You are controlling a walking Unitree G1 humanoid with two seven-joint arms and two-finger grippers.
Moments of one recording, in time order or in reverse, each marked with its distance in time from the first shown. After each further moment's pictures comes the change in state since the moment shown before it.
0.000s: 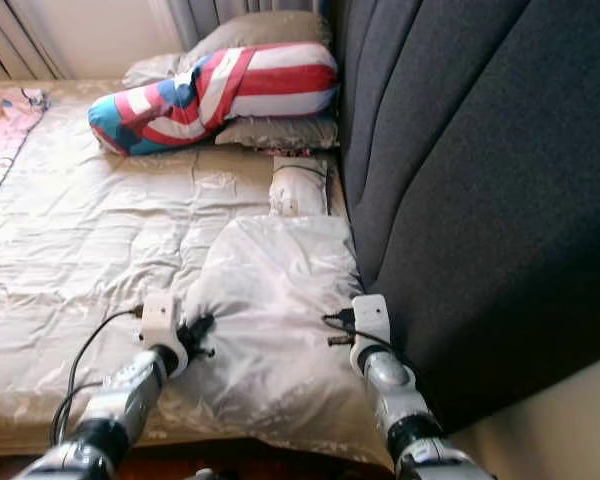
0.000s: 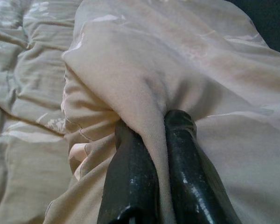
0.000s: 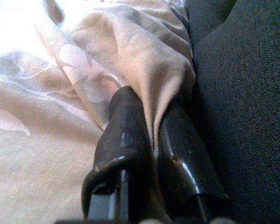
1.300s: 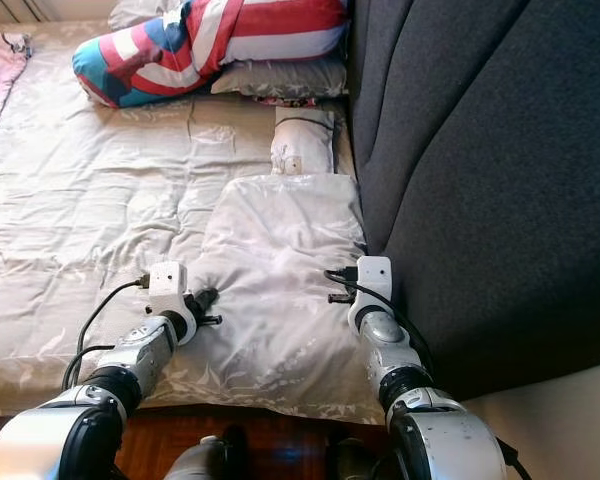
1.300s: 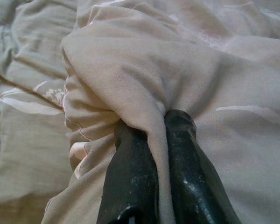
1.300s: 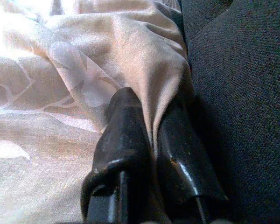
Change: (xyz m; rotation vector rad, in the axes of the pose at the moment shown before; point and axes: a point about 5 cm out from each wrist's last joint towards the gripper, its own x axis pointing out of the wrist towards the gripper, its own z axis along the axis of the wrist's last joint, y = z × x) left arm 0.023 -0.007 0.034 -0.060 0.016 0.052; right arm 0.013 0.002 0.053 0.071 -0.063 -0.069
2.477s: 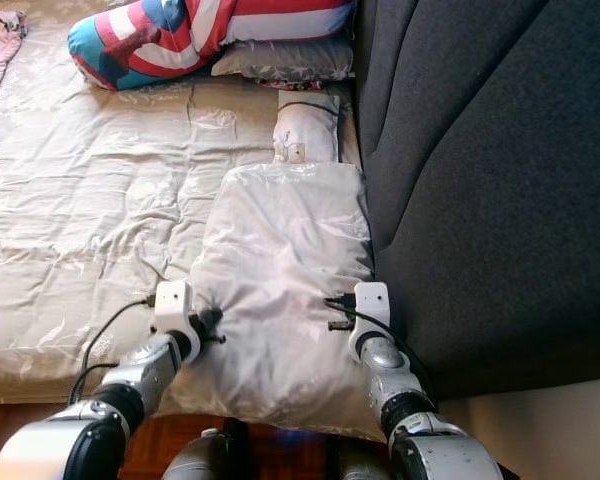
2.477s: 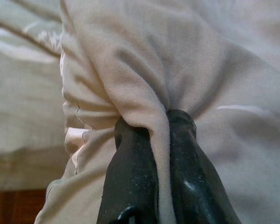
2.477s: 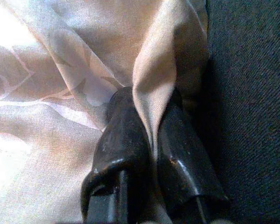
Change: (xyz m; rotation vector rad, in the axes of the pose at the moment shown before) left arm -0.007 -0.005 -0.035 -0.003 0.094 -0.008; right arm -0.009 -0.004 -0.040 -0.036 0.091 0.001
